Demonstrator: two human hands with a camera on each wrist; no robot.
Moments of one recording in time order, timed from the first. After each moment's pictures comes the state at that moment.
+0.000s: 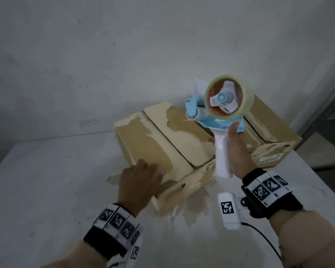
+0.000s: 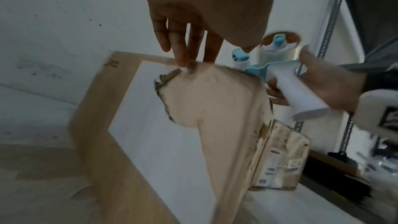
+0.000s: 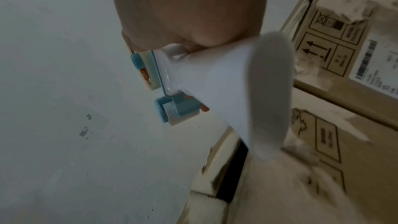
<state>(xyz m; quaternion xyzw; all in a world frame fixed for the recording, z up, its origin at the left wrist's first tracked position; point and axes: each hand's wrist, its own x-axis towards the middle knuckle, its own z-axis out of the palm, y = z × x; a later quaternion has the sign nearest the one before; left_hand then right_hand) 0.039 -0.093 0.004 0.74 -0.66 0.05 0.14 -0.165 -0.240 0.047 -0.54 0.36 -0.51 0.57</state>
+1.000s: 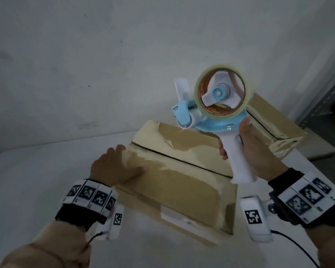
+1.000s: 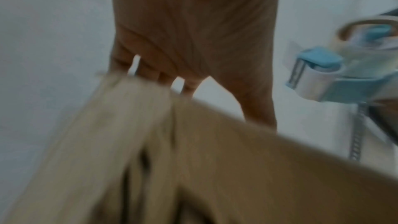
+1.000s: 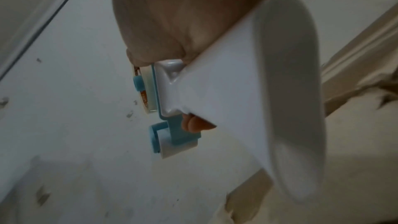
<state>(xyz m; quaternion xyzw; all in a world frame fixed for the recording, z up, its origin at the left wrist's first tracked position) 0.154 -0.104 0.040 0.84 -0.51 -0.16 0.05 -0.136 -0.200 0.087 -0.63 0.33 -0.42 0.57</state>
